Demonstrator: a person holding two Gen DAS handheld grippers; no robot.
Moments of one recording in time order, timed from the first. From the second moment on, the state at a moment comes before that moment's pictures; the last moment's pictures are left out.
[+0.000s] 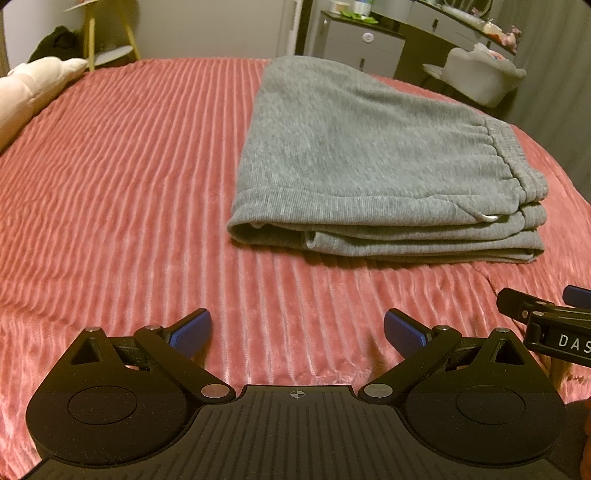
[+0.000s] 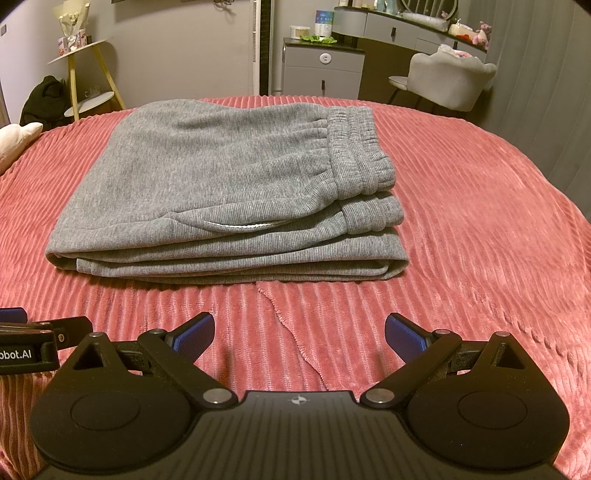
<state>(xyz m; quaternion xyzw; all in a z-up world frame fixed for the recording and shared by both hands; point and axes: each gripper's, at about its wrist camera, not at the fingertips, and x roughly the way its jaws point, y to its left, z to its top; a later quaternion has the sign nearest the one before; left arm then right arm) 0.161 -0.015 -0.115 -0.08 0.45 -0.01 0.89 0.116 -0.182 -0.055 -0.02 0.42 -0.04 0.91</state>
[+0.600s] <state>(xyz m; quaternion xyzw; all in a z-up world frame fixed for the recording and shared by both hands) 0.161 -0.015 -0.115 -0.08 0.45 -0.01 0.89 0.116 -0.182 -0.055 -0.02 0.42 -0.04 0.91</state>
